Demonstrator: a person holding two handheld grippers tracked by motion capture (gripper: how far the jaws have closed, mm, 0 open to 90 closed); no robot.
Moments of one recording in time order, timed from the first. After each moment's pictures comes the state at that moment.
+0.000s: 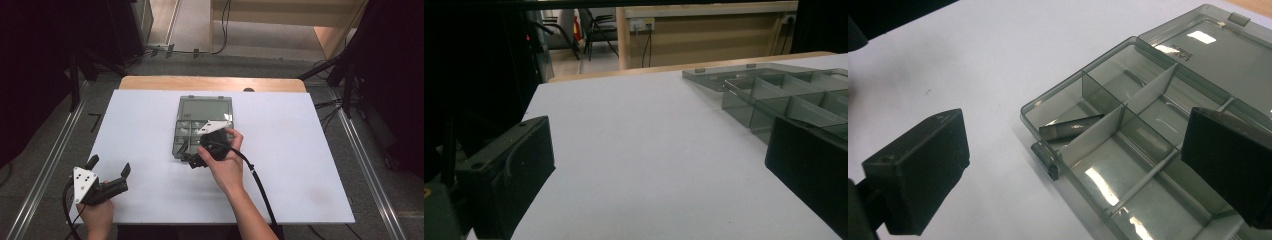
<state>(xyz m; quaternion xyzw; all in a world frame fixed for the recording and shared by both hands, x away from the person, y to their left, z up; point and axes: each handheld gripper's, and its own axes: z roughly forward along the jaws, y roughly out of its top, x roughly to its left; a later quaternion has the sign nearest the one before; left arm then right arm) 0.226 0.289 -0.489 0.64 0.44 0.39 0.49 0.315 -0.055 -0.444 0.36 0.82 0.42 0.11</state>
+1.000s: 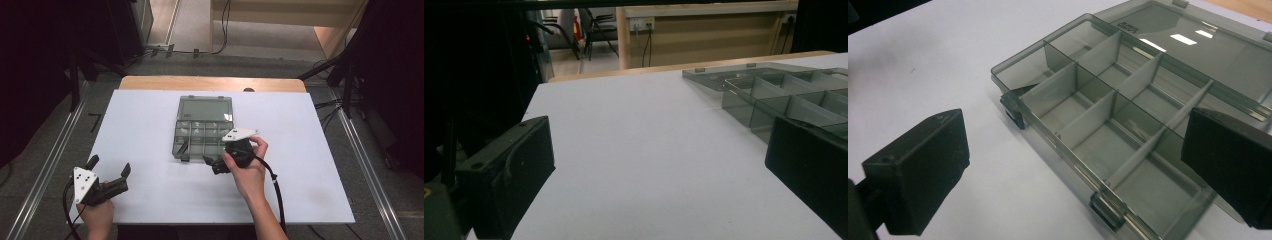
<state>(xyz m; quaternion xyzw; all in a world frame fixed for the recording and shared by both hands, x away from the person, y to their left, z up) 0.226 0.288 -0.489 0.64 0.44 0.39 0.49 0.291 -0.113 -0.448 0.38 0.81 0.43 0.13</state>
